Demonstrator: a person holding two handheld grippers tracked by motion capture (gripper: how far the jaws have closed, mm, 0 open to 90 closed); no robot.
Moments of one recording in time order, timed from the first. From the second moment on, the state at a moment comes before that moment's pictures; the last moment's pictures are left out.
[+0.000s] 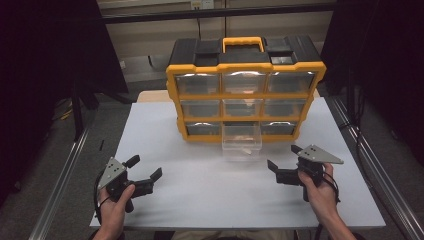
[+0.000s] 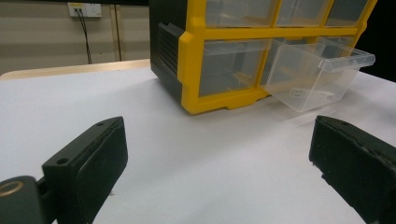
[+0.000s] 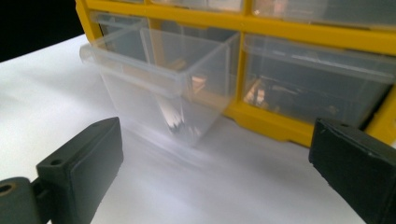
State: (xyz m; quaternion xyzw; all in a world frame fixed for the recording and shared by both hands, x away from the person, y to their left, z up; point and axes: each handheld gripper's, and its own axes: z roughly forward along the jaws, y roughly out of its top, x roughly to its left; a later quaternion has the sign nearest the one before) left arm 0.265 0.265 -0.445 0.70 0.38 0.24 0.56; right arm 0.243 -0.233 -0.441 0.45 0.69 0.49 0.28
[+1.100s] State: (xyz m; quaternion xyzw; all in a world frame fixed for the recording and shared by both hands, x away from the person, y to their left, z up) left arm 0.265 0.262 -0.444 0.71 0.37 0.23 0.56; right arm 0.215 -0.260 -0.457 0.46 0.68 0.51 0.26
